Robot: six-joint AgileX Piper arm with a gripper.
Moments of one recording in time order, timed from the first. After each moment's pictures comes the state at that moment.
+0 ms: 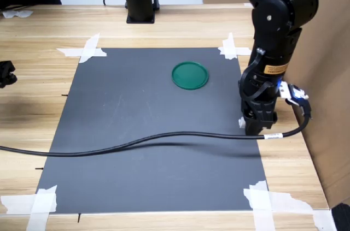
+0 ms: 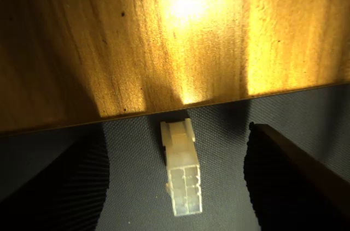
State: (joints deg) arm 37.2 122.4 -98.7 -7.1 54.8 -47.6
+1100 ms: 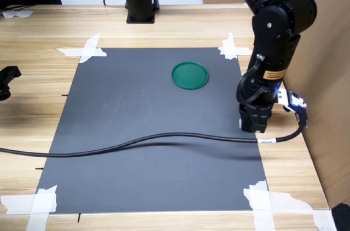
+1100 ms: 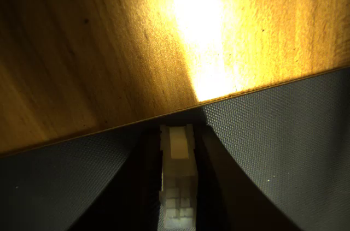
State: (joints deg) arm 37.3 124.0 -98.7 -8.7 53.9 -40.6
